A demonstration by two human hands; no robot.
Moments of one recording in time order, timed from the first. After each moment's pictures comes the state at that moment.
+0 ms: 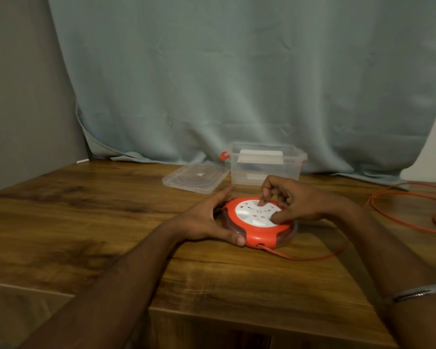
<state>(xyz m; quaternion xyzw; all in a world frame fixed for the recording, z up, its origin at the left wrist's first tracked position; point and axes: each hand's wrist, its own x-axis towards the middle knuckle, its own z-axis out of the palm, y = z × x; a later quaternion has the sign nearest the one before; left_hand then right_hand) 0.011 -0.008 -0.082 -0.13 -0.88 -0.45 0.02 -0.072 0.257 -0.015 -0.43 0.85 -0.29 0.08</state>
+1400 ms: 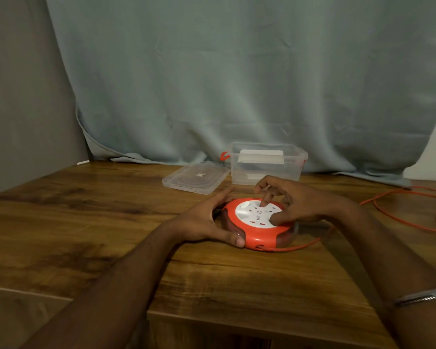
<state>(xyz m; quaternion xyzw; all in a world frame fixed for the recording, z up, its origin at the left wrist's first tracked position) 0.009 -0.010 -0.083 -0.12 -0.89 -0.45 0.01 -0.066 0.255 -0.009 -0.41 0.87 -0.25 0.07</state>
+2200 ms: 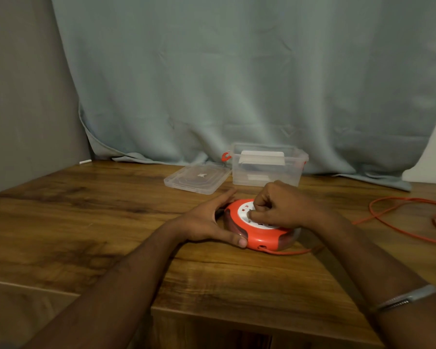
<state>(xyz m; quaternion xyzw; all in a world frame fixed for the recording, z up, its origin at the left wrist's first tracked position) 0.013 -0.006 -0.082 -0.14 -0.88 -0.45 0.01 -0.049 0.224 -0.021 -0.45 0.87 -0.15 -0.09</state>
